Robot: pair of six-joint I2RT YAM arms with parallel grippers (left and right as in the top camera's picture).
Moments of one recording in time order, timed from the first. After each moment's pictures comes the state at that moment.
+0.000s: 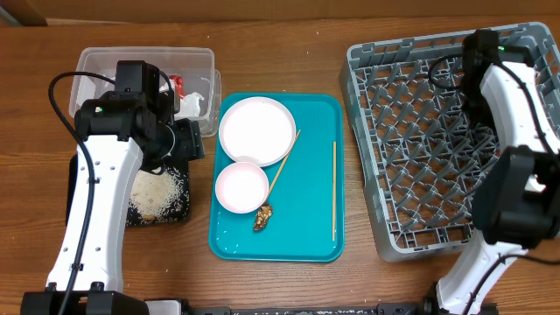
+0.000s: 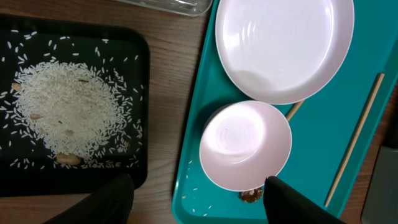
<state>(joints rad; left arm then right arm) -0.01 1.52 1.44 -1.24 0.15 -0.24 -0.16 2.05 1.76 -1.23 0.67 0.66</state>
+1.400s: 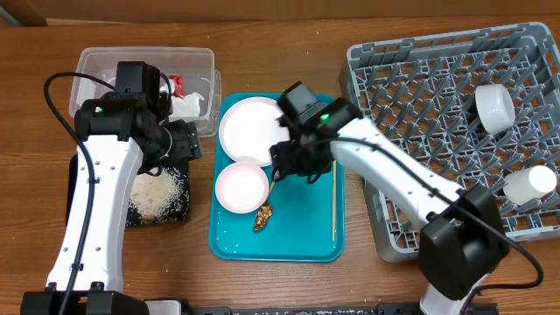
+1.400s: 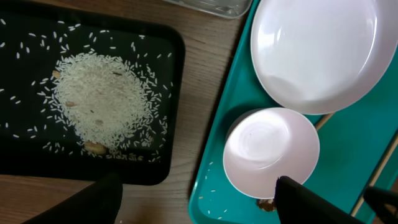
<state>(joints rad) -0.01 1.52 1.44 -1.26 0.04 -0.29 0.67 1.89 1.54 -1.01 -0.26 0.44</state>
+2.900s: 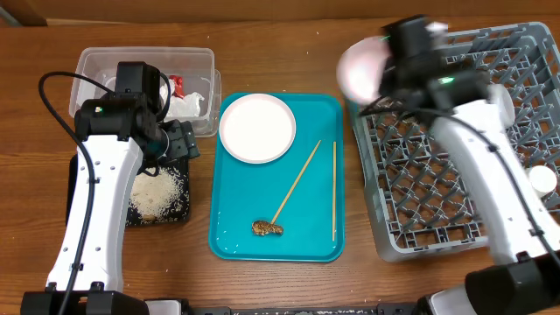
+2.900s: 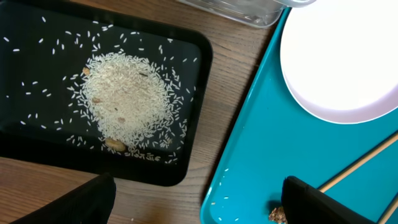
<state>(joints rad) -0.01 1.52 1.44 -1.27 -0.04 -0.34 0.26 1.67 1.70 -1.02 0.42 0.49</state>
